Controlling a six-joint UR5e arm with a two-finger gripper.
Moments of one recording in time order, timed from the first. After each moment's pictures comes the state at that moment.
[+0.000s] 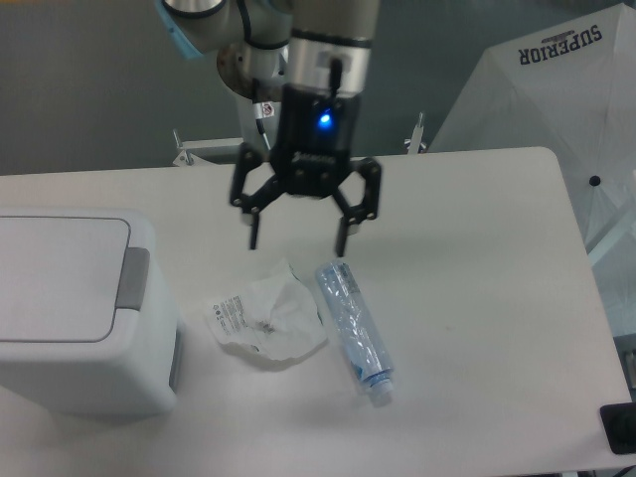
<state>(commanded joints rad) 2.37 -1.66 -1.61 -0.86 1.13 0.11</state>
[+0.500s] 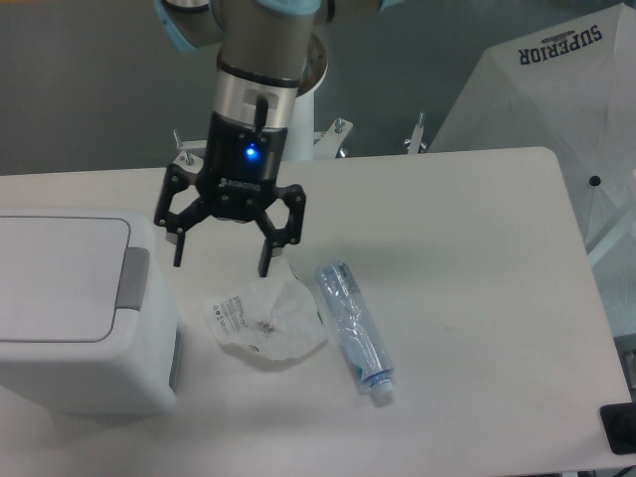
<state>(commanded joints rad) 2.31 -1.66 -1.66 -0.86 1.13 0.10</state>
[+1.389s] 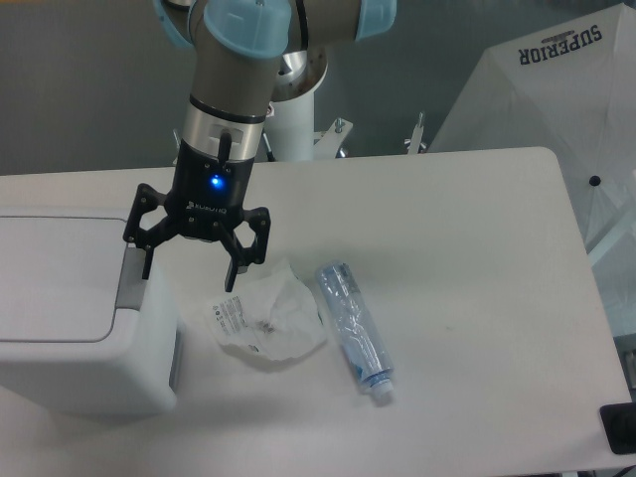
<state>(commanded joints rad) 2.28 -1.70 -1.65 -0.85 1.13 0.11</state>
